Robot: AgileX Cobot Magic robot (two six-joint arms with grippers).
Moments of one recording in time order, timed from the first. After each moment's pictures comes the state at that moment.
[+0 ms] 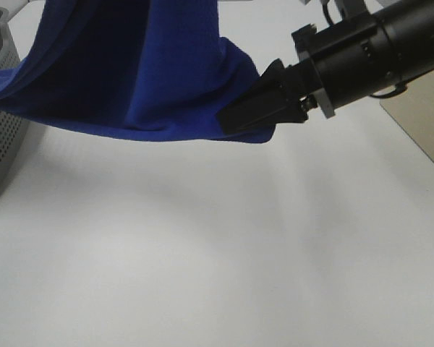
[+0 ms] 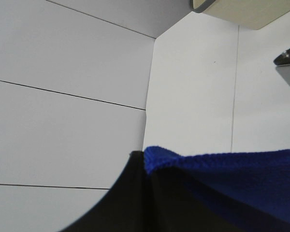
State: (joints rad) left arm -0.98 1.45 -1.64 0.63 0.70 0.53; right arm 0.31 1.55 -1.03 1.18 0.99 -1.15
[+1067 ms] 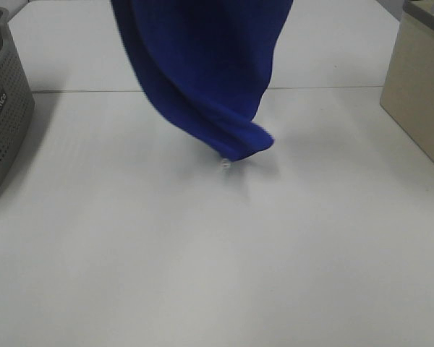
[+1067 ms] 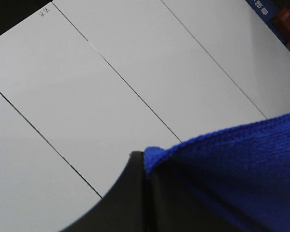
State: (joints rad) left arm -0.49 1.50 -1.64 0.67 -0.03 0.05; right arm 0.31 1.62 -1.93 0.33 0.78 -0.49
